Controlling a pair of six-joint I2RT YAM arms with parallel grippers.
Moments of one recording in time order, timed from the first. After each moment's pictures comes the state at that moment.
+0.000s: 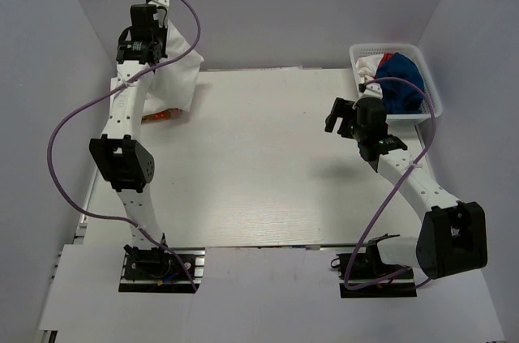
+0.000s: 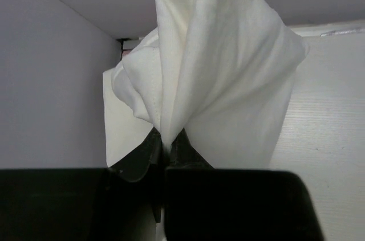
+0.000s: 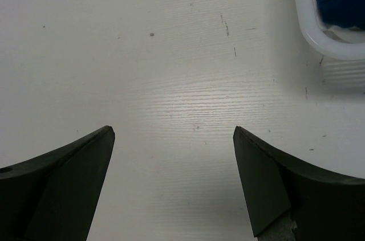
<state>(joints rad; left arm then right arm) -0.07 2.01 2.20 -0.68 -0.29 0.23 0.27 1.28 0.87 -0.08 0.11 0.32</state>
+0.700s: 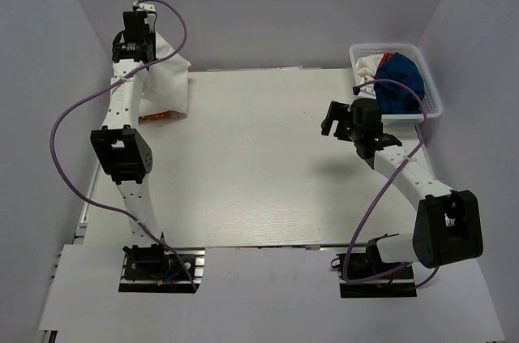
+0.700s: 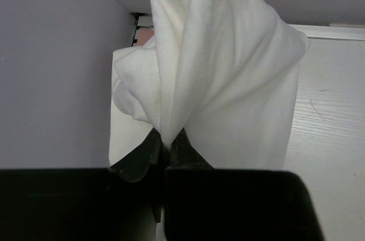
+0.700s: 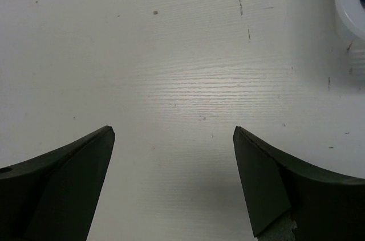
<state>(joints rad) 0.02 2.12 2.27 -0.68 -0.30 0.17 0.27 1.34 0.87 -0.08 0.05 0.33</state>
